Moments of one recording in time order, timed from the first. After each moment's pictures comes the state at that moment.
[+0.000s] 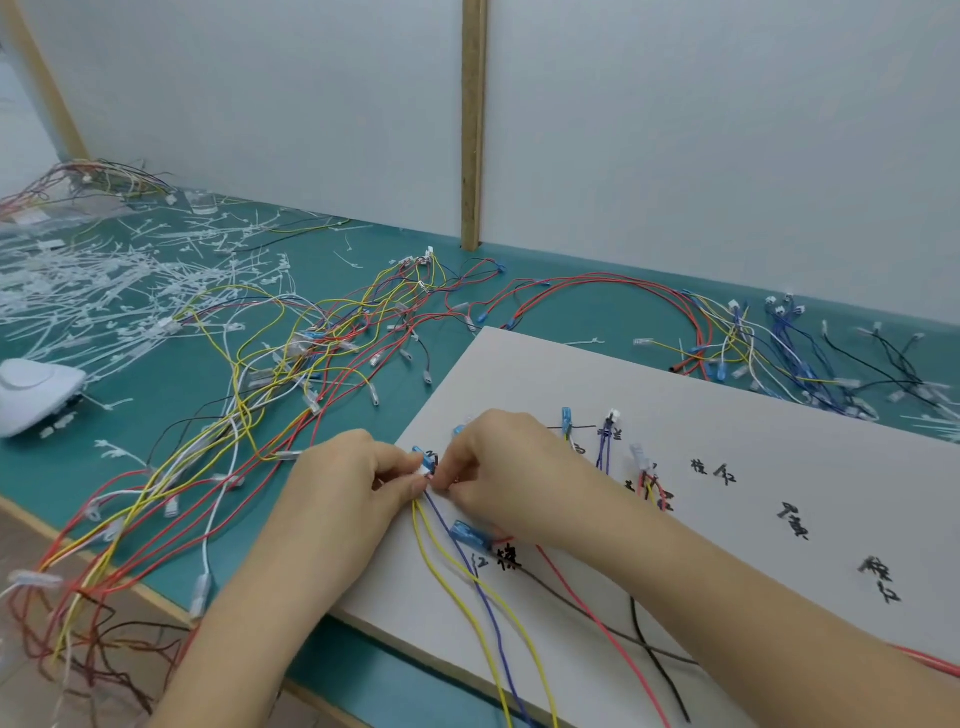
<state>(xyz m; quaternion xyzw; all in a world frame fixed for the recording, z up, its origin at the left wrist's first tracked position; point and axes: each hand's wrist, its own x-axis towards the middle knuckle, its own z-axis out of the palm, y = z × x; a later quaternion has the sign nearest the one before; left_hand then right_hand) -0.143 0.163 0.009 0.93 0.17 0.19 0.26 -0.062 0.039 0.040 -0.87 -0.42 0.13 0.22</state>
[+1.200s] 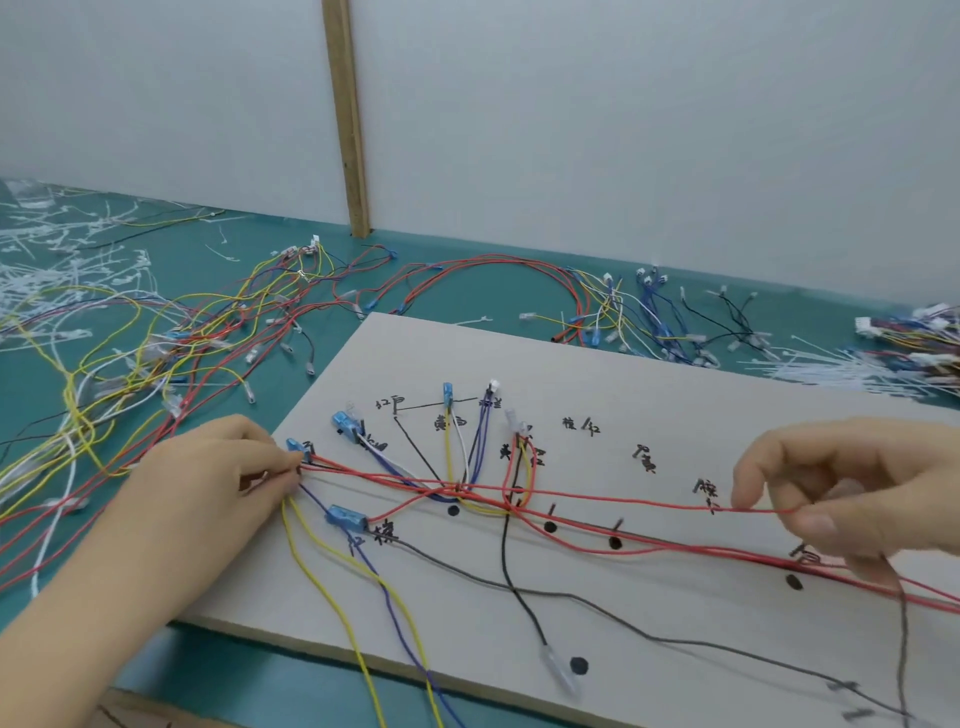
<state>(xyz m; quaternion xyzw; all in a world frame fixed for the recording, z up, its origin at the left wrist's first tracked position) -0.145 0.166 0.012 0.97 0.05 0.19 0.16 -0.030 -0.238 0.081 -0.76 -0.25 0.41 0.43</state>
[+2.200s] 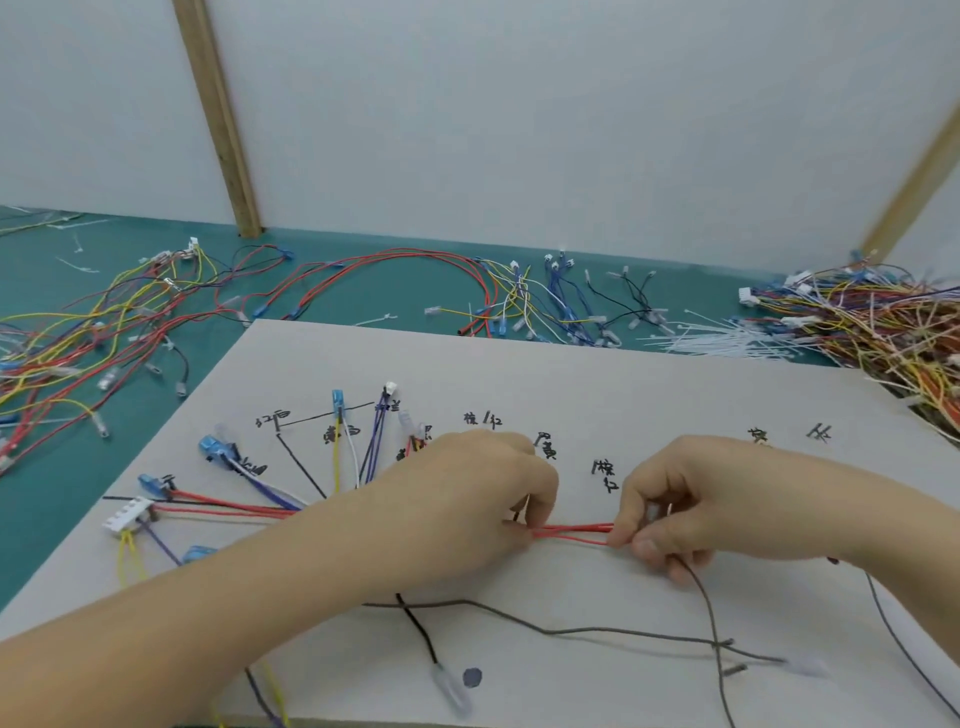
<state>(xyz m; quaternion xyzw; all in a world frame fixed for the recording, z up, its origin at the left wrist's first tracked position) -0.067 0.000 0.034 0.92 -0.34 -0.01 0.18 -0.051 -0.213 0.063 -0.88 -0.20 0.32 0.28</state>
